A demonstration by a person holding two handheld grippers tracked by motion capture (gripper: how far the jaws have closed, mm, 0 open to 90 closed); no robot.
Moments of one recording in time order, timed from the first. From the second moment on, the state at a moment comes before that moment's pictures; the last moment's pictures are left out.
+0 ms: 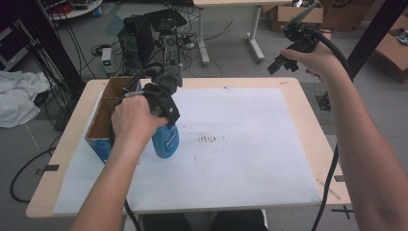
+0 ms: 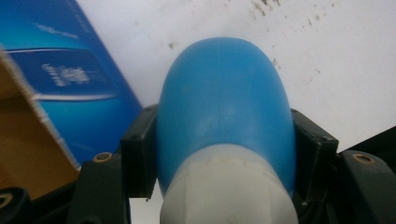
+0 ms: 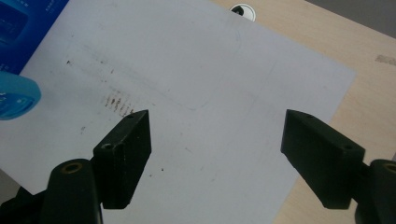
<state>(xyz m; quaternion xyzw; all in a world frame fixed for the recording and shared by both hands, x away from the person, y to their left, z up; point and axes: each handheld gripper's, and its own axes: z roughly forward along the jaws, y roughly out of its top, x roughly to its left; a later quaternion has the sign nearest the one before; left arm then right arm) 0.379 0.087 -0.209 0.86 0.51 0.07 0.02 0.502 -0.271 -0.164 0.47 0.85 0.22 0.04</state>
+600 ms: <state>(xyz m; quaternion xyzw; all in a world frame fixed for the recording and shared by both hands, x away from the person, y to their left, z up) 0.389 0.138 -0.123 0.79 0.61 0.08 0.05 0.505 -0.269 -0.165 0.47 0.85 0.22 0.04</state>
